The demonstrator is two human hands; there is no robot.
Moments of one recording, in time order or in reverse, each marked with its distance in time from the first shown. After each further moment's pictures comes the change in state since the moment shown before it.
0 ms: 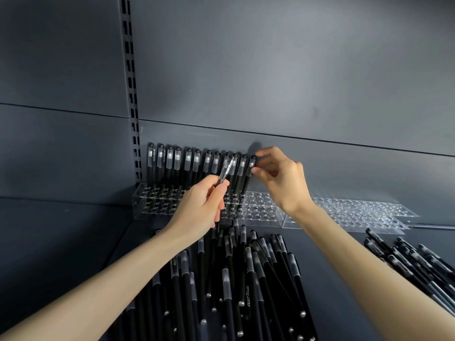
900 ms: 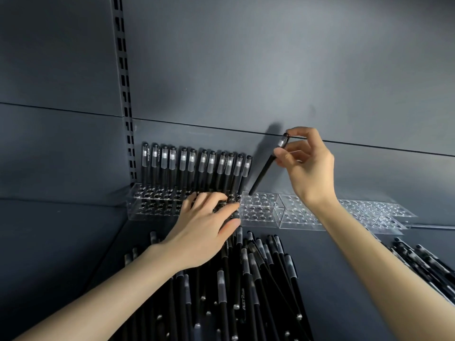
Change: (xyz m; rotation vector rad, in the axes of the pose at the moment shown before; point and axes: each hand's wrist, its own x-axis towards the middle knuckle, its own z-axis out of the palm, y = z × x) left_hand -0.012 -0.017 0.011 0.941 -0.251 0.185; right_hand 0.004 -0.002 -0.035 0.235 0.225 0.010
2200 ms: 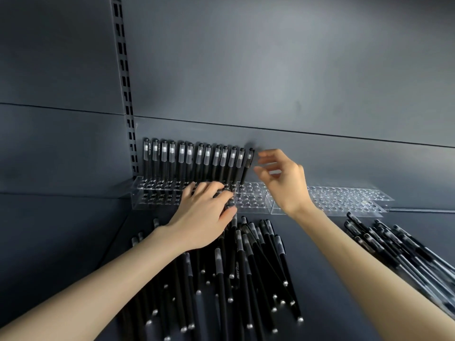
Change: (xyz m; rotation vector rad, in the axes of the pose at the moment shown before) left_hand -0.005 0.017 -0.020 0.026 -0.044 -0.030; right_hand -0.036 0.001 0.006 -0.224 -0.164 0.042
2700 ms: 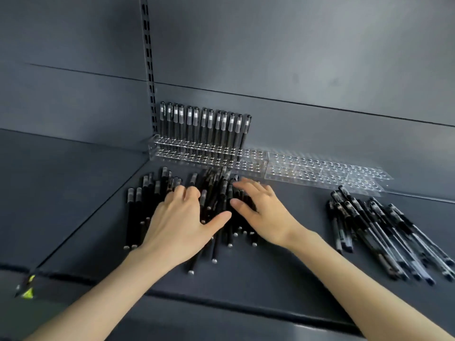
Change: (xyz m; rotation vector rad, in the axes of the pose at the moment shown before) left_hand -0.117 0.101 0.000 -0.063 0.096 -0.523; right_hand -0.119 0.005 -0.037 -0.170 -0.626 -0.120
